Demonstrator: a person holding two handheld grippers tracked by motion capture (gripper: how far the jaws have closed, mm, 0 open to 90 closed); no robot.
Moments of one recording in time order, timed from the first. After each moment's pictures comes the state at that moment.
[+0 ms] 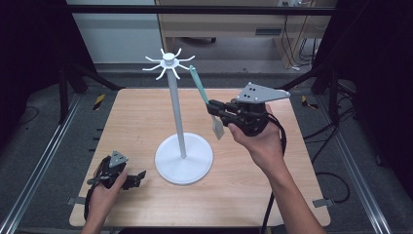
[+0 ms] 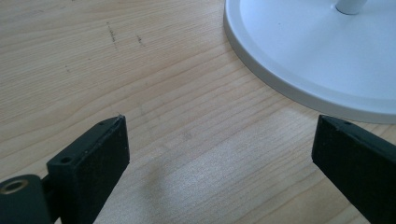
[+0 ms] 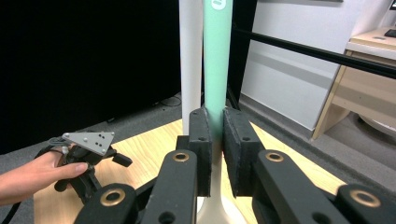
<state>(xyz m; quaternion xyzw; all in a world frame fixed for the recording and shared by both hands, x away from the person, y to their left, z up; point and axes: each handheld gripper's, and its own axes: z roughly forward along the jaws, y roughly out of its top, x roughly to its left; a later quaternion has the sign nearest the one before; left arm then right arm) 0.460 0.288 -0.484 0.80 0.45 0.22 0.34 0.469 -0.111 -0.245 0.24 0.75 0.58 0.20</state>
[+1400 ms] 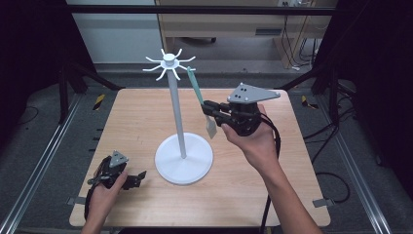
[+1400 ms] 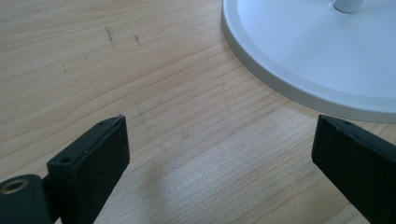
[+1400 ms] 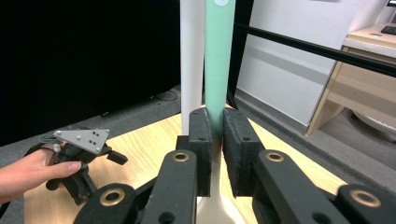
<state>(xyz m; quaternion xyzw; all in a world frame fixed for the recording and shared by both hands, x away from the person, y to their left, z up) 0.460 0.287 -0.485 0.80 0.45 0.22 0.34 0.471 -0.098 -0.248 0.24 0.76 0.57 0.21</state>
